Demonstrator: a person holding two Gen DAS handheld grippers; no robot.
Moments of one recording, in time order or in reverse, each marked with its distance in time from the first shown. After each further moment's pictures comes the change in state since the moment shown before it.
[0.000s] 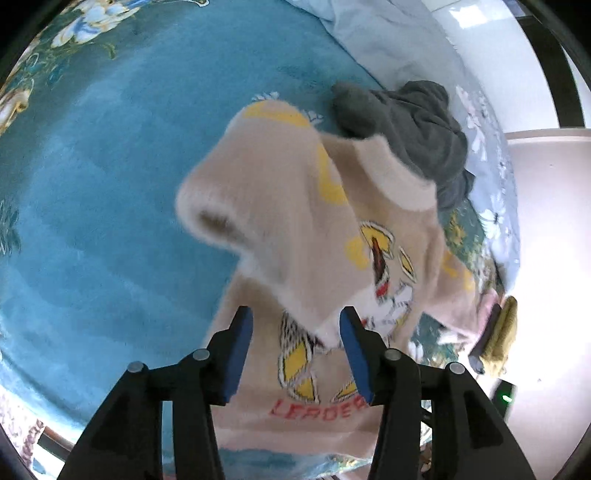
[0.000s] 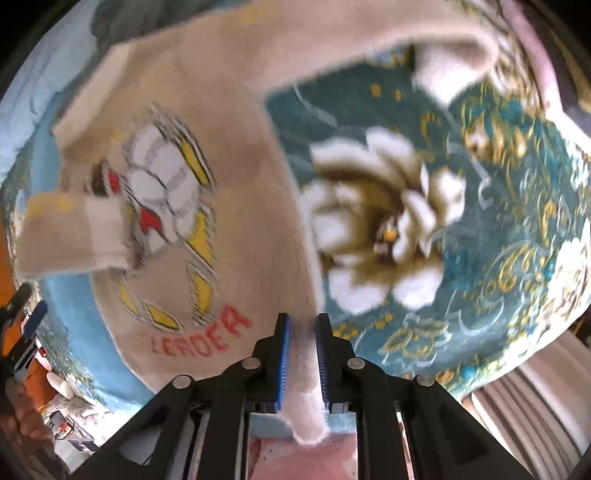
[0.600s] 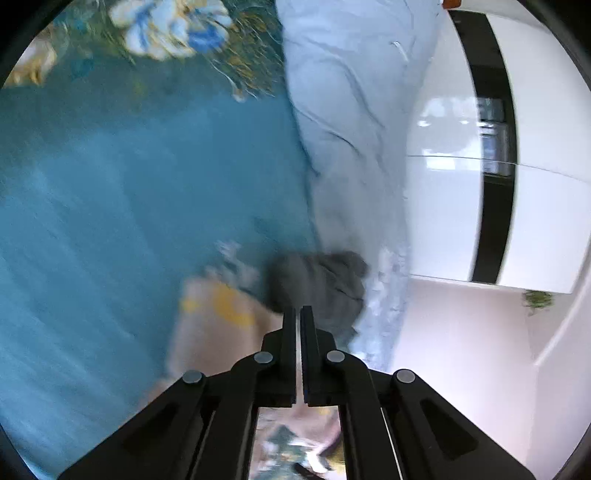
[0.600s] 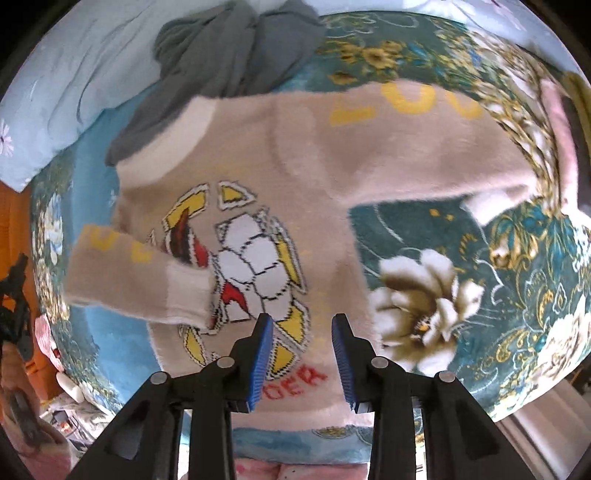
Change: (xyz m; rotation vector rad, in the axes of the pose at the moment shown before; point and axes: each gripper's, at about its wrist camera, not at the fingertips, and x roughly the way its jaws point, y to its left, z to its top) left arm -0.088 0.083 0.070 -0.369 -0.281 -0.475; right arm 0.036 0.150 0.071 -0.112 -0.090 0.023
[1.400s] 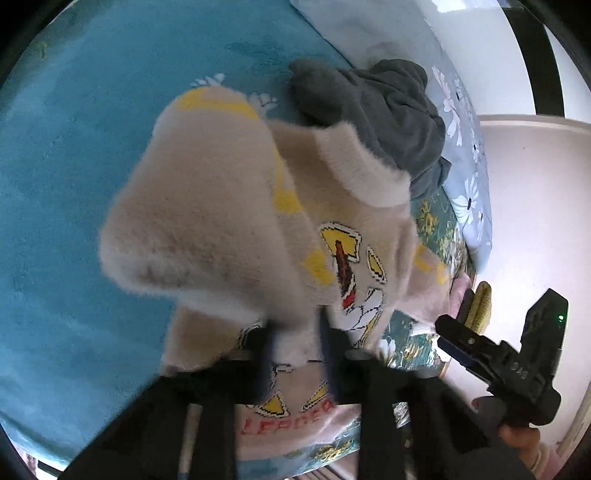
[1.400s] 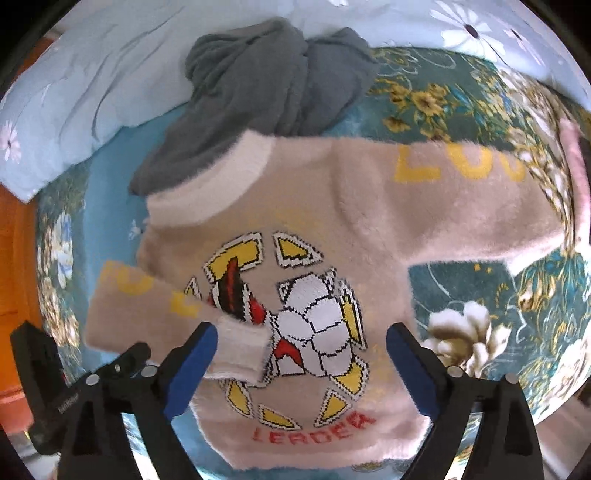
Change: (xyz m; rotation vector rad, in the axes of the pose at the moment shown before) left arm 0.105 -0.019 -0.098 0.367 0.421 0.299; right arm 0.001 0.056 0.032 -0.024 -0.106 -0.014
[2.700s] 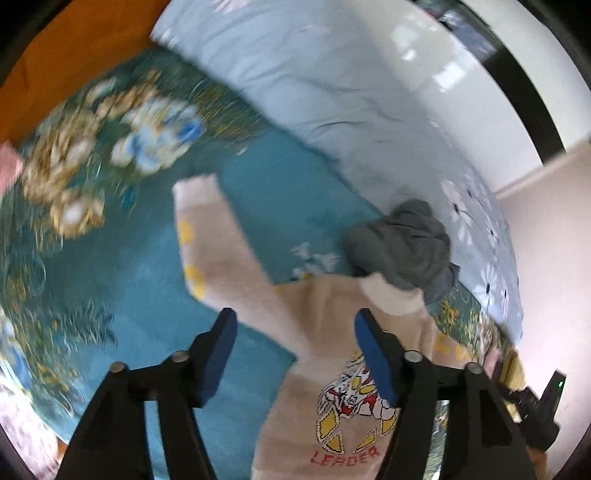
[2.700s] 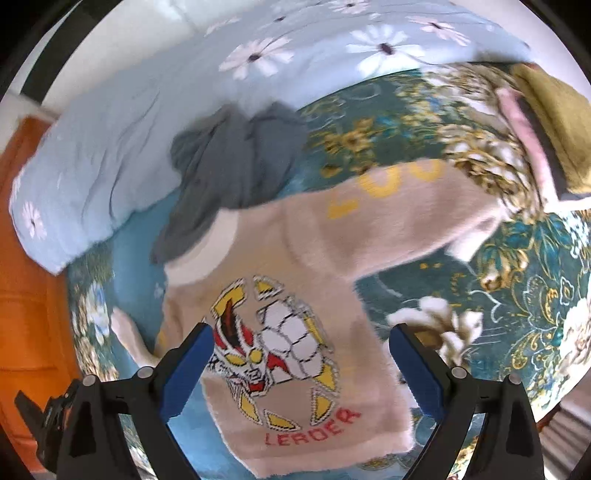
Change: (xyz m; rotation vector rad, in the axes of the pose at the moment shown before) left arm -0.174 -0.009 -0.043 0.054 -0.508 0.263; right arm -0.085 -0.095 -0.029 0.240 -0.226 0.131
